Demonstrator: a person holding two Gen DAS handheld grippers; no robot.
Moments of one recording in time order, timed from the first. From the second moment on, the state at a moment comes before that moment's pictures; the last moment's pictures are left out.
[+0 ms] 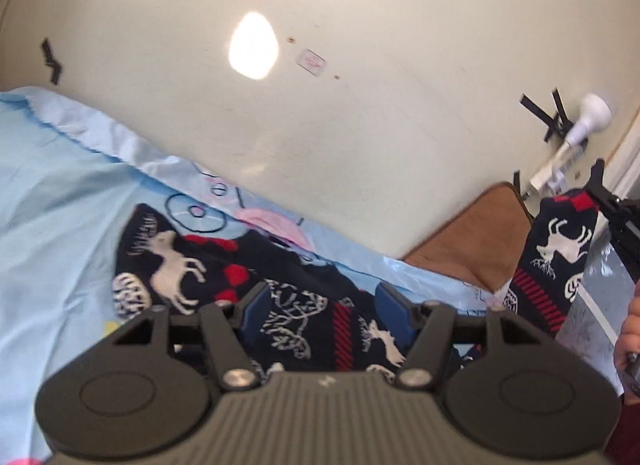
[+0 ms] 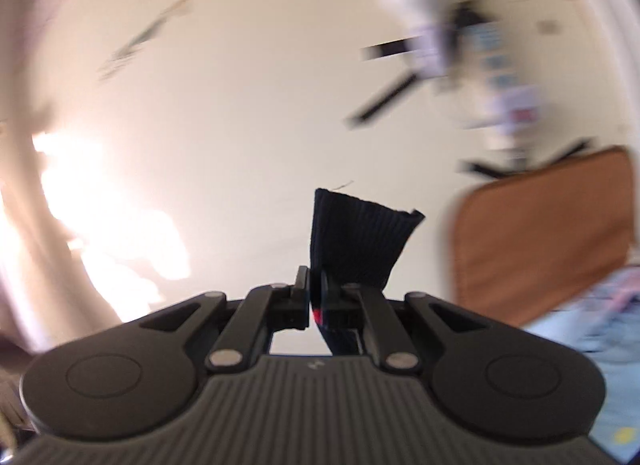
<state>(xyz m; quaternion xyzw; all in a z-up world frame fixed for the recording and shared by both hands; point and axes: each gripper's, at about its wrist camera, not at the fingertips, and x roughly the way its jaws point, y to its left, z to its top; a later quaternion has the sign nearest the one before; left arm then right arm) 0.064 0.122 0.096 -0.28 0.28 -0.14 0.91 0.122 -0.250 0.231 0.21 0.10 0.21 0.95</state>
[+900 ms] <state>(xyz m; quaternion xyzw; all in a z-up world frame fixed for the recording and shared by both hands) 0.063 0.150 0.043 -0.28 0.32 -0.10 0.90 0.146 -0.243 0.059 0.13 0.32 0.10 0.93</state>
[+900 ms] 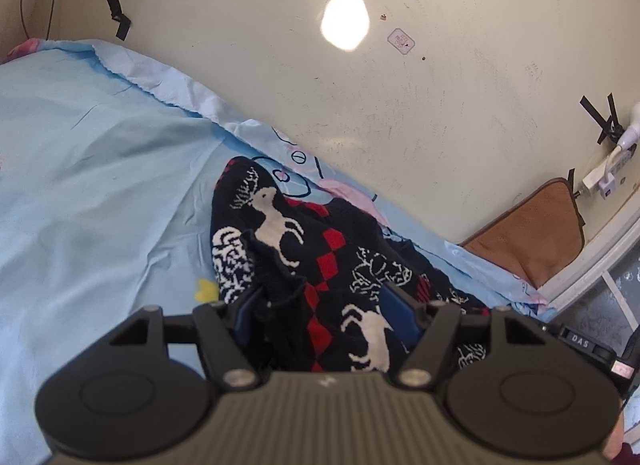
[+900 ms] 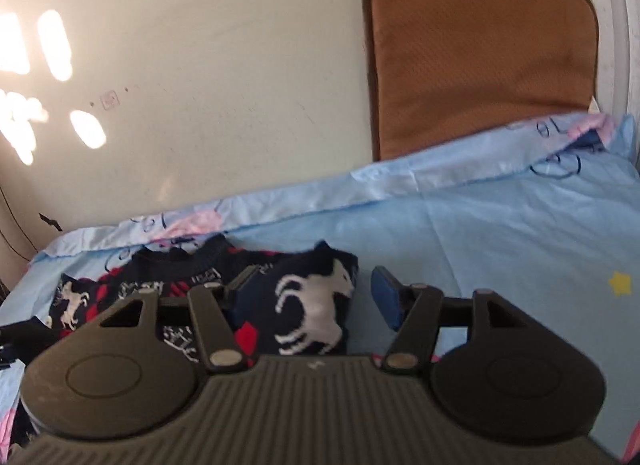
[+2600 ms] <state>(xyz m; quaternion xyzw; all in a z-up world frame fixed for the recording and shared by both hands) 0.019 0.208 0.042 -0.37 0.30 -0.08 0.88 0.103 -0.051 0.107 0.02 0.27 0.35 0.90</state>
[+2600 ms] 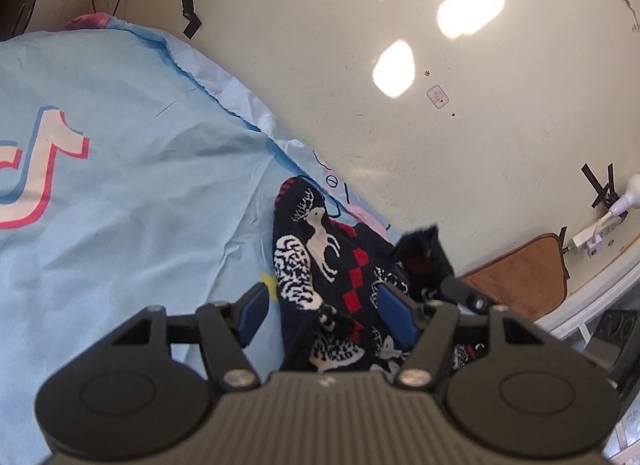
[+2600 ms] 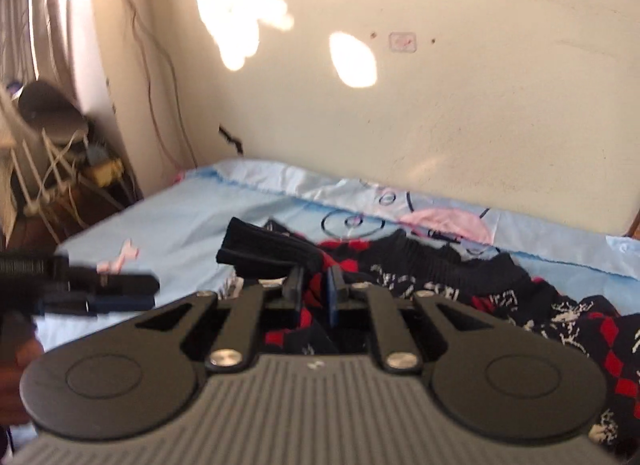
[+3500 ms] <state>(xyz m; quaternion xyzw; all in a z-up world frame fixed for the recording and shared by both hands) 0.075 0.134 0.047 -0.25 0.34 -0.08 0.90 0.093 -0.210 0.041 0.09 0.35 0.18 0.91</state>
